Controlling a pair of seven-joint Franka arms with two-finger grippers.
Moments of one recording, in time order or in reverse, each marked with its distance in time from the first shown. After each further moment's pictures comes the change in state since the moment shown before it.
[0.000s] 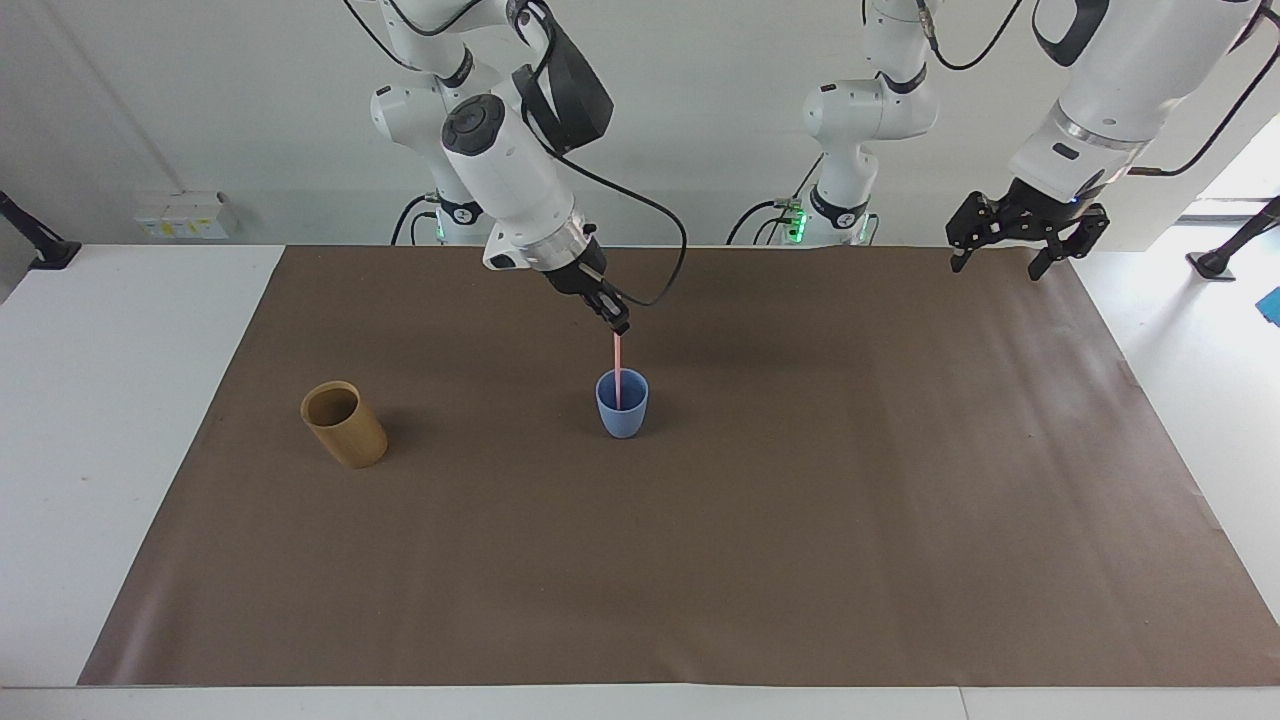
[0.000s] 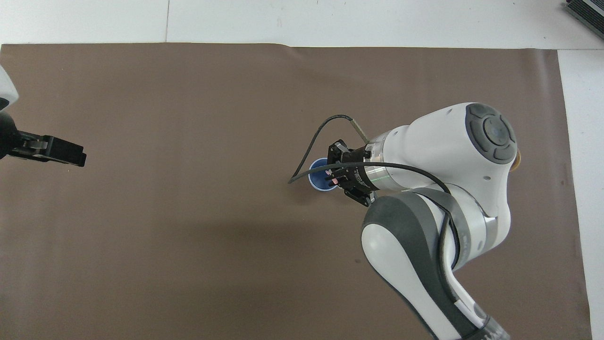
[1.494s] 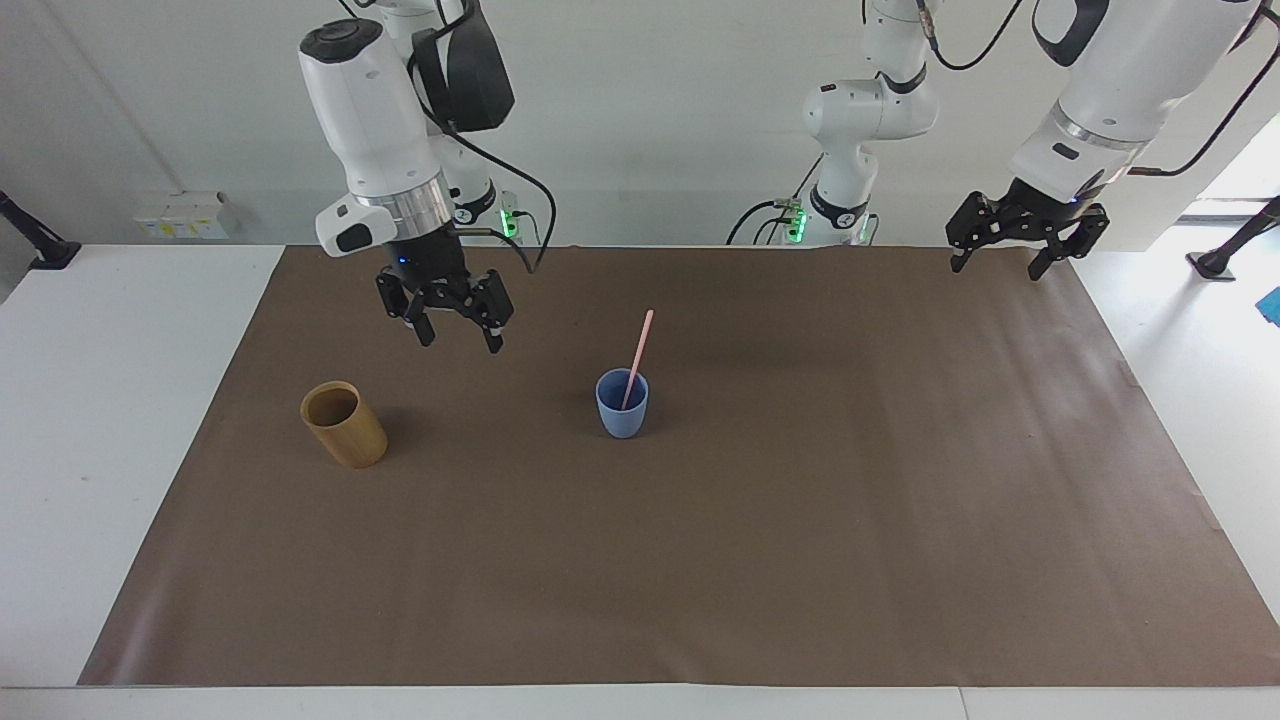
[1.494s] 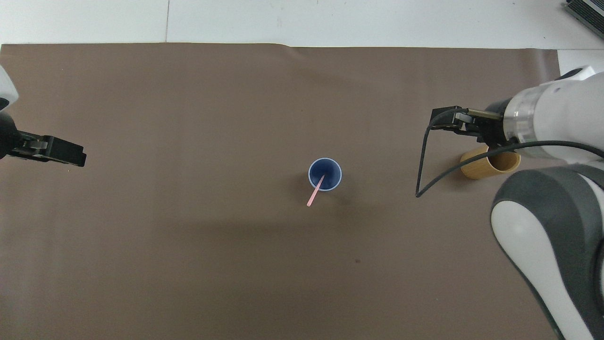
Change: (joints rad) left arm 0.000 0.000 0.000 0.000 0.000 0.000 0.000; right arm -0.240 -0.122 -0.029 0.111 -0.341 -0.138 -0.849
